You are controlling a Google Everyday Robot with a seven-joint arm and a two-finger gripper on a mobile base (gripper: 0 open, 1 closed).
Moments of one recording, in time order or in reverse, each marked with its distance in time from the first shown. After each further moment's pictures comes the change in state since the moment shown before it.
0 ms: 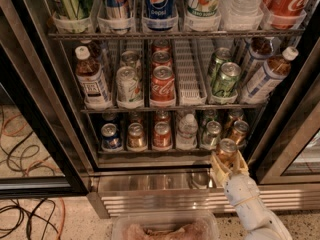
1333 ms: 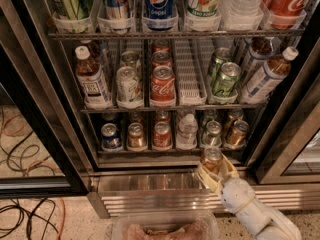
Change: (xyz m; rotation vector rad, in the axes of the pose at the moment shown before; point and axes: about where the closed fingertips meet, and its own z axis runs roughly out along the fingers) arm 0.003 0.057 -0.011 -0.294 0.049 0.026
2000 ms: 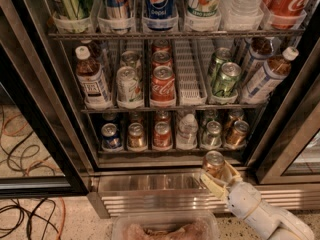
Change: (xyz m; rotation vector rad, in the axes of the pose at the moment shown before) arm -0.005 0.015 -0.019 -0.116 0.047 0.088
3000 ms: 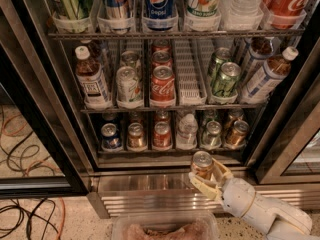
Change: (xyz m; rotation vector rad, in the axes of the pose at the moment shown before) arm -0.021 0.045 0.015 -0.191 0.019 -0.022
